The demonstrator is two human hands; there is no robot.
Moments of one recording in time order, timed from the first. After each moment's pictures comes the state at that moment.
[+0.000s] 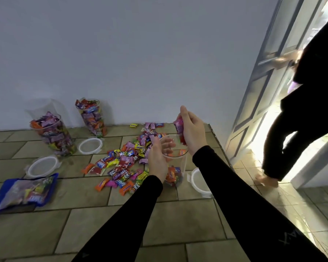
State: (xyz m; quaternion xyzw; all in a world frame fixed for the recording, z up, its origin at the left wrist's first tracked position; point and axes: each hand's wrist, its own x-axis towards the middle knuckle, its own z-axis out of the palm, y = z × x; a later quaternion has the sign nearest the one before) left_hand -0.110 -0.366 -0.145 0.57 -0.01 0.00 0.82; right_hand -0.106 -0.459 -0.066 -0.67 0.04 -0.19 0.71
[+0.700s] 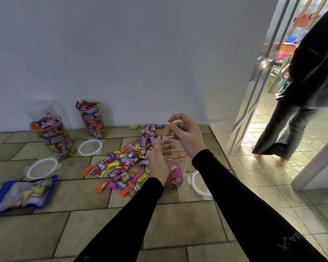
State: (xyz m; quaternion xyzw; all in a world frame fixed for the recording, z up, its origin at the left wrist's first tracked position) left_hand -0.111 -0.367 -0.145 0.57 -0.03 0.03 0.82; right_hand -0.111 -0.459 -0.070 -0.70 -0.10 -0.17 0.68
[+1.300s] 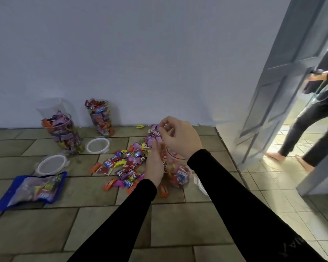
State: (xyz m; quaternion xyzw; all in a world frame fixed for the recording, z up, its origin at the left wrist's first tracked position) left_hand -0.119 -0.340 -0.133 0.63 -0.03 -0.01 0.77; right_hand -0.113 -0.432 -0.056 -0.89 -0.11 -0.21 0.39
